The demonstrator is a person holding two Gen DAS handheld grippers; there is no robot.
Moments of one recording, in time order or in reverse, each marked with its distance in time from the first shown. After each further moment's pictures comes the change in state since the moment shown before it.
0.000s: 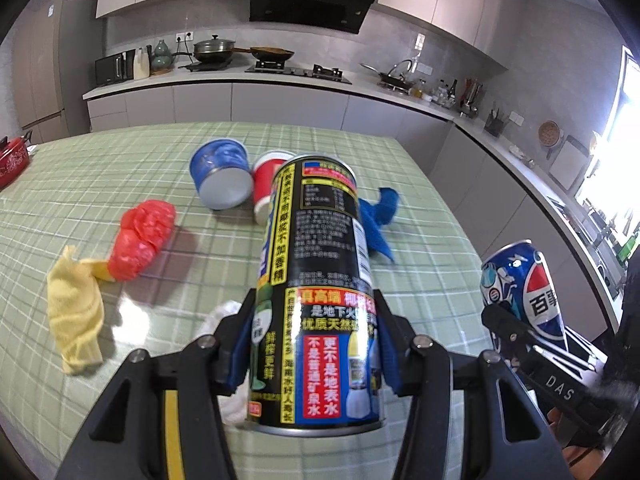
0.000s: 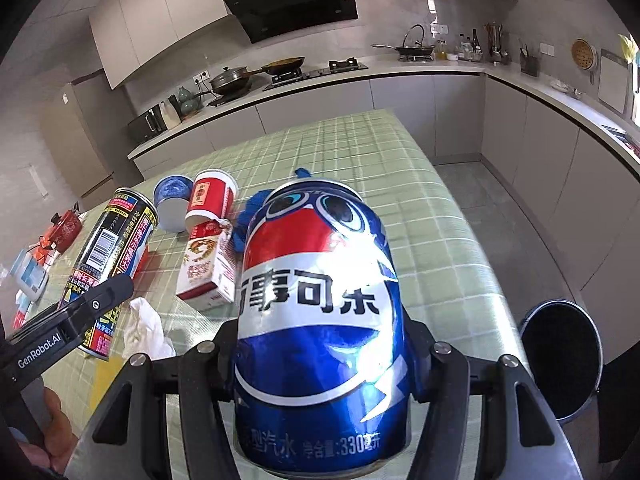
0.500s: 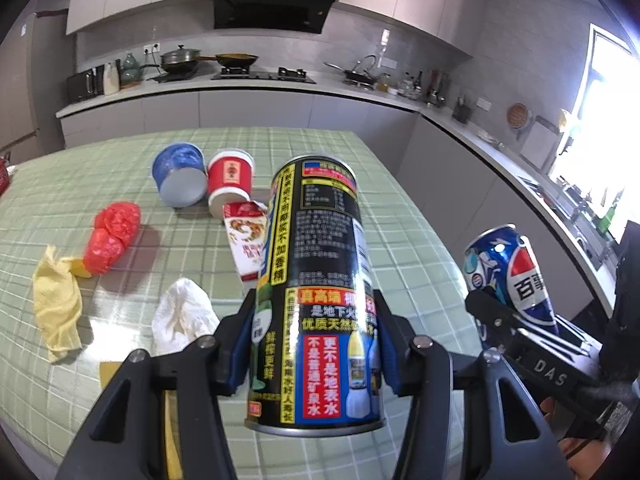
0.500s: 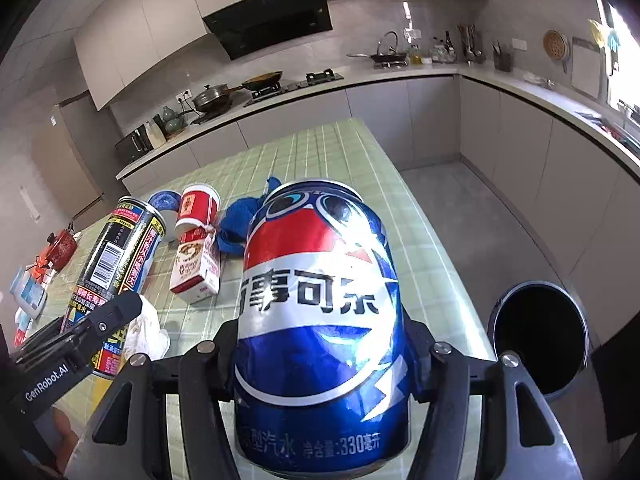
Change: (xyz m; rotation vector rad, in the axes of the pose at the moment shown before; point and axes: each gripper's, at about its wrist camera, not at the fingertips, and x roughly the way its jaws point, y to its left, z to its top) left arm -0.015 -0.019 -0.018 0.083 -0.001 -0.092; right arm -0.038 -0.018 -0.018 0.069 -0.035 -0.045
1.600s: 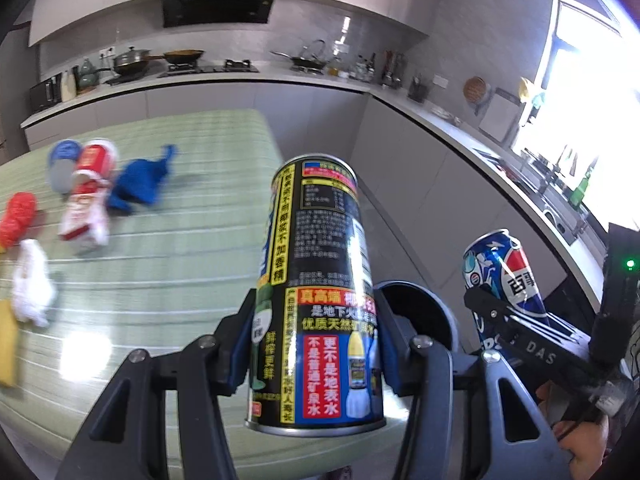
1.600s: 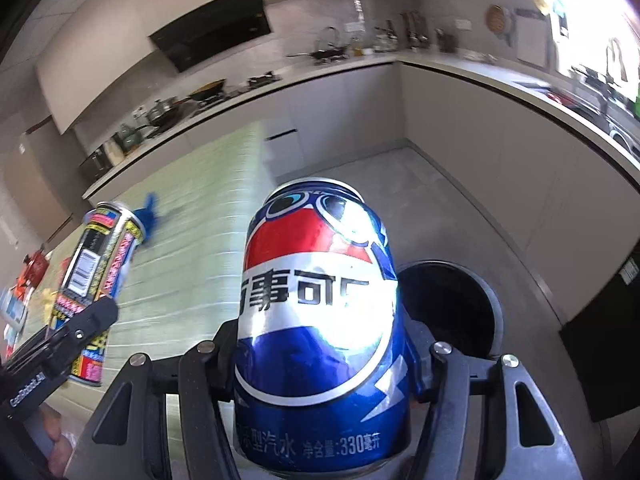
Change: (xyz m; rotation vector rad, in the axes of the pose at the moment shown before) left arm 0.037 -0.211 -0.043 0.055 0.031 -0.083; right arm -0.058 -0.224 -0.018 0.098 0.013 -0.103
